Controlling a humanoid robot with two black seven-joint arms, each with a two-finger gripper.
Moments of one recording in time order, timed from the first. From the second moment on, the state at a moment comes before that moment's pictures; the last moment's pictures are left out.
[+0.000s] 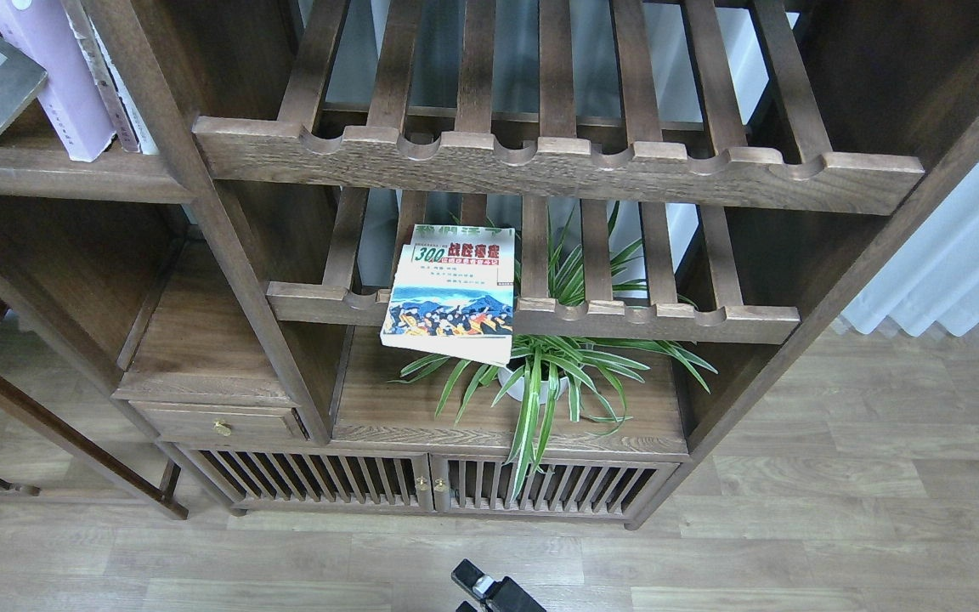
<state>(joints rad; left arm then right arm) -0.15 0.60 -1.88 -1.37 0.07 -0.49 0.23 -0.37 0.01 0.76 1.19 0.12 0.58 -0.14</state>
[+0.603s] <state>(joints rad) -0.26 0.64 -1.85 -1.31 0.16 -0.49 0.26 -0.37 0.01 0.76 1.19 0.12 0.58 -0.14</state>
